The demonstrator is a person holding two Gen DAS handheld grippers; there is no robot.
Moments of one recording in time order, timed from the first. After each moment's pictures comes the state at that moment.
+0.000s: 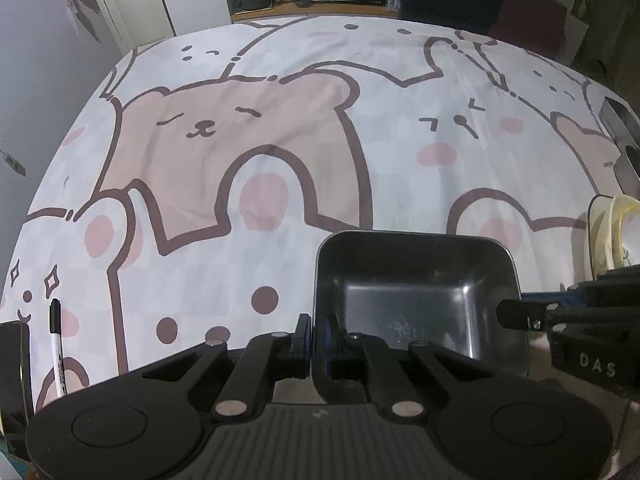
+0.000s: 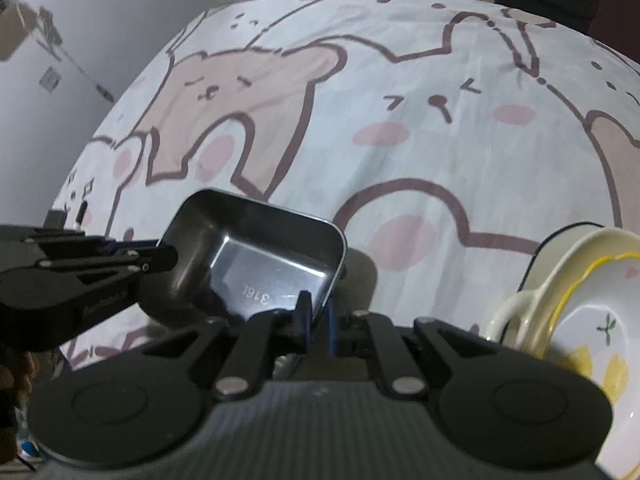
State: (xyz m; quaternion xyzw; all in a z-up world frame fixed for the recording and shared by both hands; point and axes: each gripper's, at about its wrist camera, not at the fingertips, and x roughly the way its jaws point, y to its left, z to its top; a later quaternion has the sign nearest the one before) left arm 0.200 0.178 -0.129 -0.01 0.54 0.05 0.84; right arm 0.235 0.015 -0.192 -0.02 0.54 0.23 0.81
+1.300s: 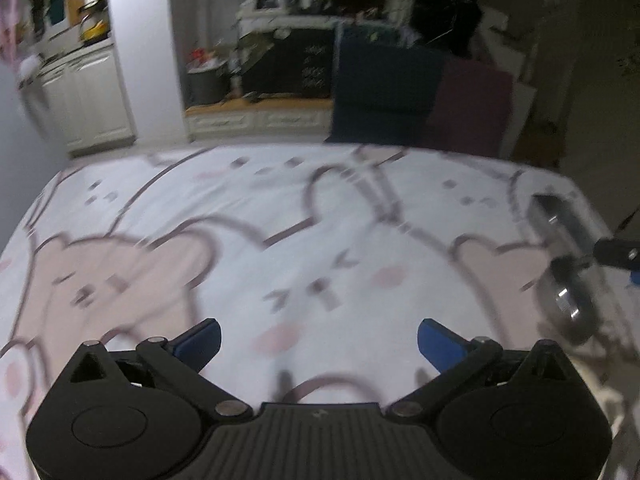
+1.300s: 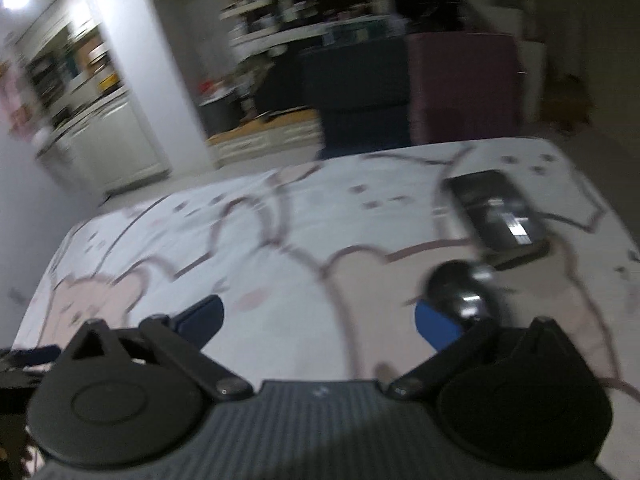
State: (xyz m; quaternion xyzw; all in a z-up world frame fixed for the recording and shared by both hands) left arm 0.295 0.045 -0.075 -0.02 0.41 -0.01 0.91; right arm 0.284 -0.212 -0.104 0.11 0.36 0.03 0.93
